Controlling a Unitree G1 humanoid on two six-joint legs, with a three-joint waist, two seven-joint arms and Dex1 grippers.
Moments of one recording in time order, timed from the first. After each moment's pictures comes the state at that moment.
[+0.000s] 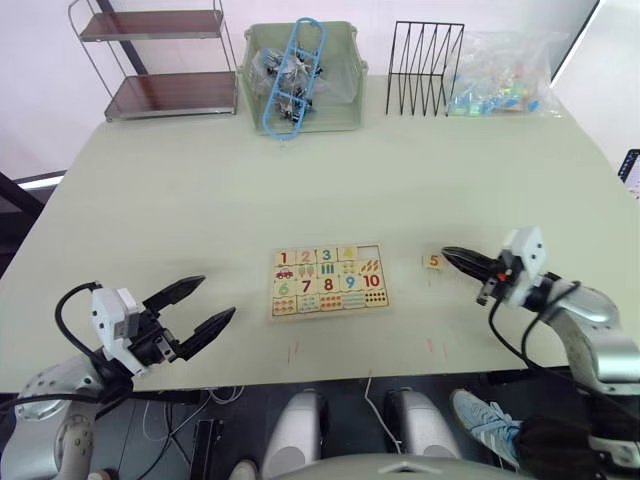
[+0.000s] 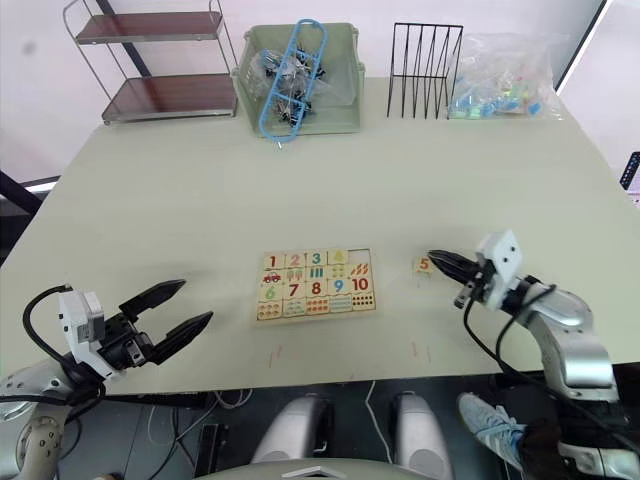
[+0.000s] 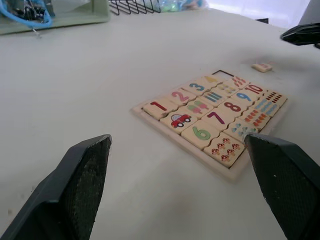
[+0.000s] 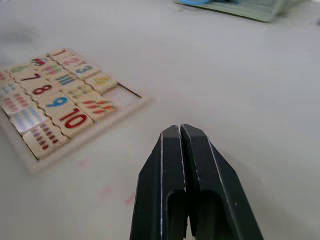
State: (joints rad) left arm 0.32 0.60 0.45 -0.20 -0.62 0.11 -1.06; right arm -0.04 -0.52 -0.20 -0.17 0.39 0.22 0.91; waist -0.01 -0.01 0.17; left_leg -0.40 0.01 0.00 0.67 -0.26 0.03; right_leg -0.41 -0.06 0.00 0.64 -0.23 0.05
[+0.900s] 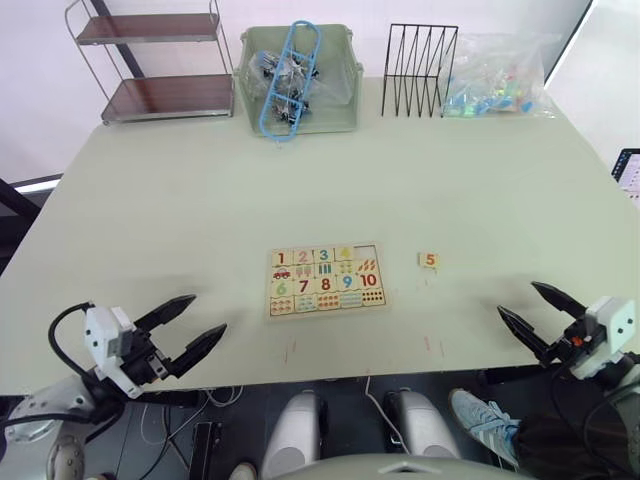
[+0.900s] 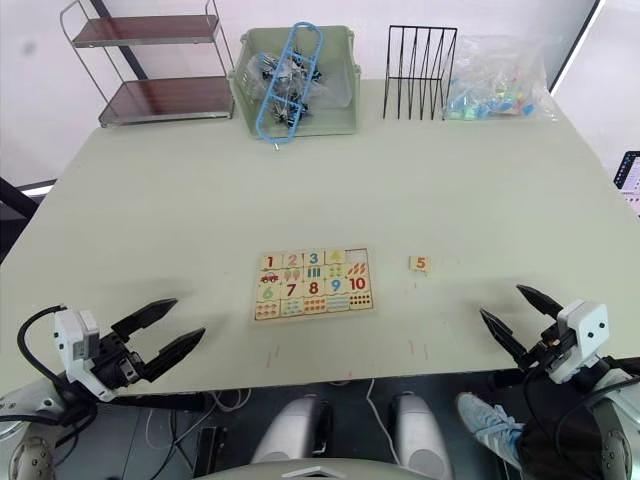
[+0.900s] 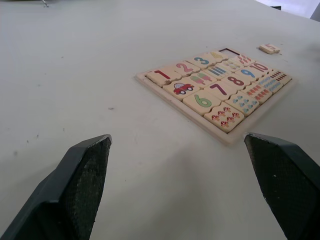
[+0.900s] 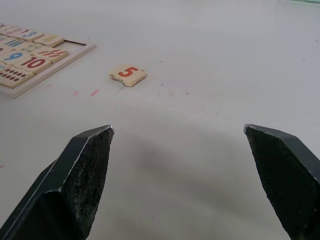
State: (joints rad) left arm 0.41 0.59 0.47 -0.13 -0.61 0.06 -1.09; right arm 0.32 -0.49 -0.40 -0.17 0.47 0.01 0.90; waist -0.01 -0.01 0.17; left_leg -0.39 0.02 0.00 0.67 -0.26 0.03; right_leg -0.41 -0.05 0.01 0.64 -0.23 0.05
